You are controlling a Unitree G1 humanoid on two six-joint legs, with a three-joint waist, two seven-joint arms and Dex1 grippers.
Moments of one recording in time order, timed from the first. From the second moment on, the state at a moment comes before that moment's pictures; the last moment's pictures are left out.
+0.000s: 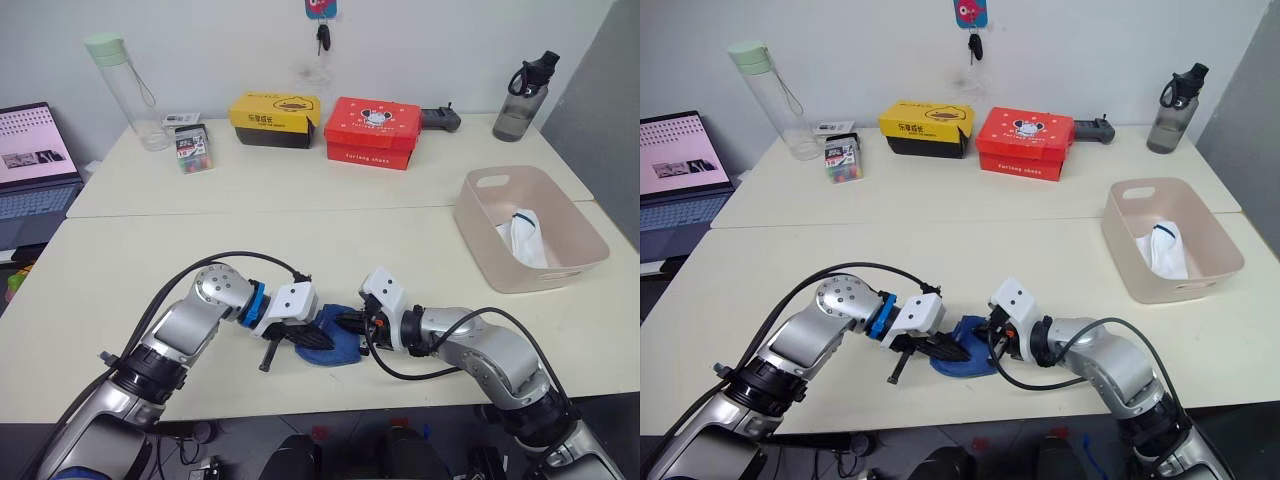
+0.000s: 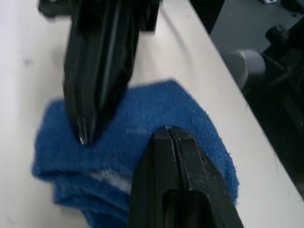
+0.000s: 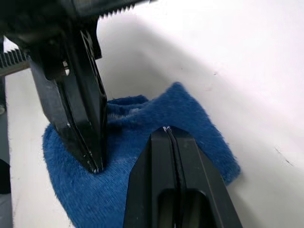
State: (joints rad) left arm -0.48 0.69 -0.39 0.02 -0.17 0.20 -1.45; right arm -0.34 -0.39 0.38 -0.39 0.41 0.91 0.55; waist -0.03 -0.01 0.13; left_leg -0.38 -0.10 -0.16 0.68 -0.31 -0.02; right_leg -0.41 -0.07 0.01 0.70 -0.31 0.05
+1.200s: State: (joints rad) left arm -0.50 0.67 -0.37 0.09 -0.18 0.24 -1.34; right arm -0.29 -0.62 0.46 -0.49 0.40 0.84 0.77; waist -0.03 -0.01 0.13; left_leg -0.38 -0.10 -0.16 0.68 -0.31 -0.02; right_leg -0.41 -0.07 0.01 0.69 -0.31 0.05
